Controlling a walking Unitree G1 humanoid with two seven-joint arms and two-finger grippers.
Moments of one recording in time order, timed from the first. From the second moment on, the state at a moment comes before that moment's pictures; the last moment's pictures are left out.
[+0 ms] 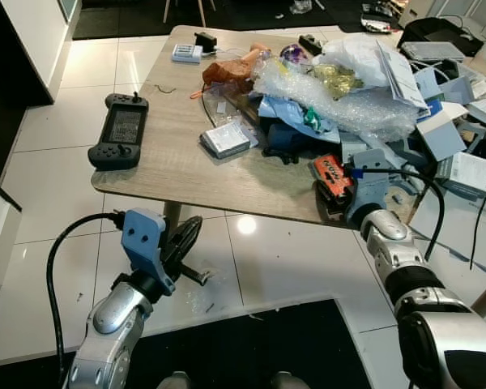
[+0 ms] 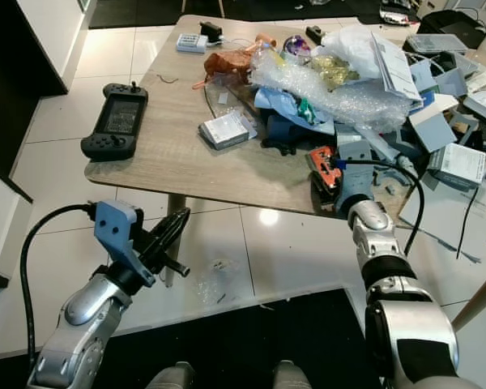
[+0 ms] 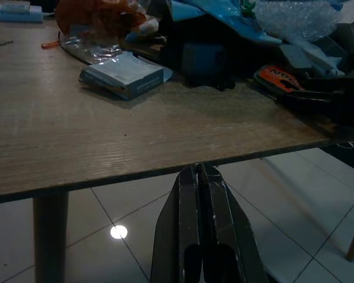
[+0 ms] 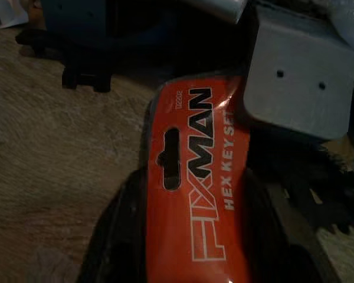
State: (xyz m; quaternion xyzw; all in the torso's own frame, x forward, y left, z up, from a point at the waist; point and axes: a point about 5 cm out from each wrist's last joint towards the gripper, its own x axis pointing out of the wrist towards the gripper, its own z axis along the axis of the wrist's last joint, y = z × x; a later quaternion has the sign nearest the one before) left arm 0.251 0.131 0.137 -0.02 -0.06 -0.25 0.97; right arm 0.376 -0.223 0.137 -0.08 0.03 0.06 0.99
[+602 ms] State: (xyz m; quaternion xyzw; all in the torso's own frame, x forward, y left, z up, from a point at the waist) left arm 0.265 0.133 0.142 -0.01 -0.07 -0.23 0.97; right arm 0.379 -0.210 0.149 -0.04 -0.01 0.09 0.99
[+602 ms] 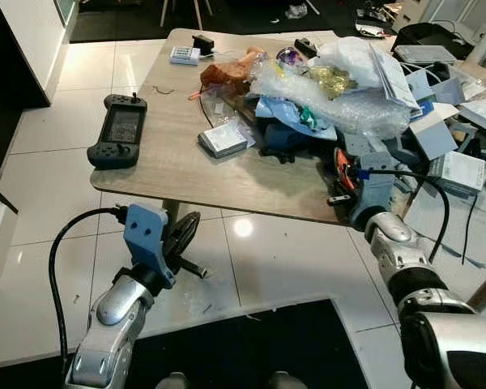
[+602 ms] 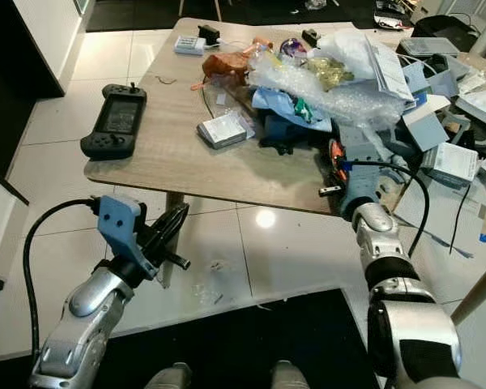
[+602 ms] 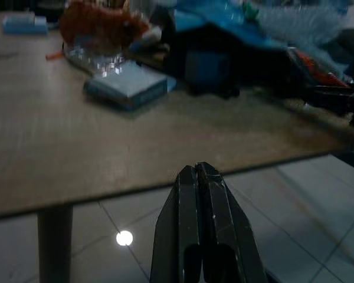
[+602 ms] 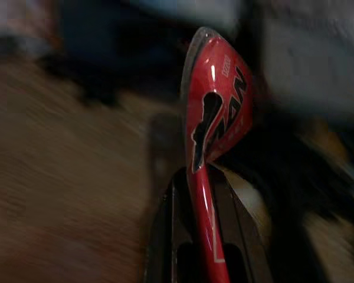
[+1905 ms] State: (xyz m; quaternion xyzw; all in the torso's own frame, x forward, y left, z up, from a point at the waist) left arm 0.272 0.175 0.078 0.05 0.00 0.01 1.00; right arm 0.311 -0.135 0.093 -0.09 0.01 0.28 0.96
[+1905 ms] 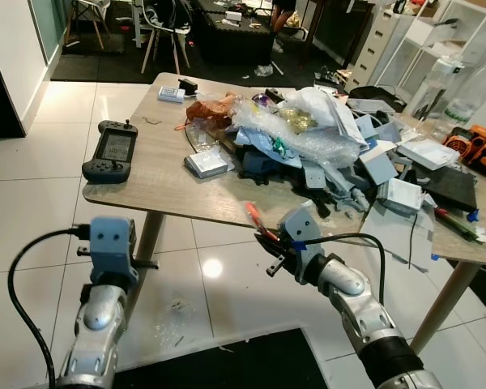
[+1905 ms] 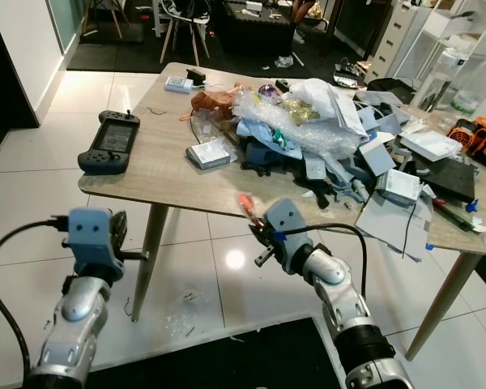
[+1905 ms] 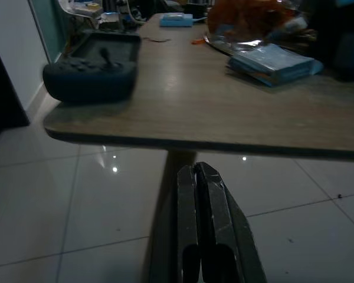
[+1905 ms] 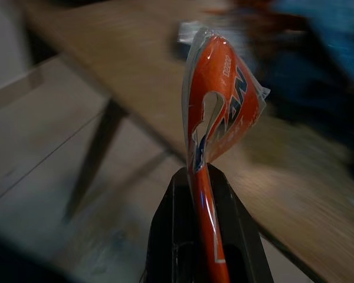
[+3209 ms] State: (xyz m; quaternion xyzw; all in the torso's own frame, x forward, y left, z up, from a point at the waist) left arm 0.248 0.170 0.002 0.05 0.14 -0.01 0.99; right arm 0.249 -0.159 -0.034 -0.04 0.28 0.13 0.95
